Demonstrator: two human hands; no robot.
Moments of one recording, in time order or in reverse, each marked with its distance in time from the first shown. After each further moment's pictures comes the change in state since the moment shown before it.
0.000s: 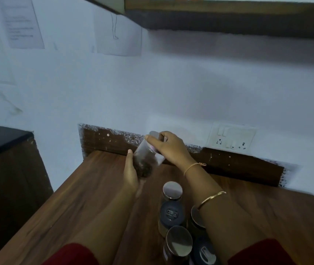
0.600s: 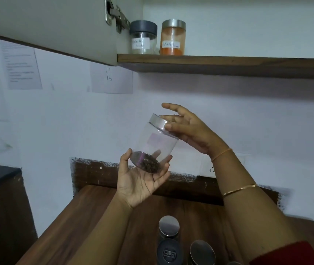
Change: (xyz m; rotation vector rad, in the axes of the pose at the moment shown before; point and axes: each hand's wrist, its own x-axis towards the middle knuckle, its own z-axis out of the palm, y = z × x) left_hand -0.013 0.079 0.070 -0.300 -0.666 -0.286; right_hand 0.026 -0.078 -0.128 0.463 -0.244 -0.269
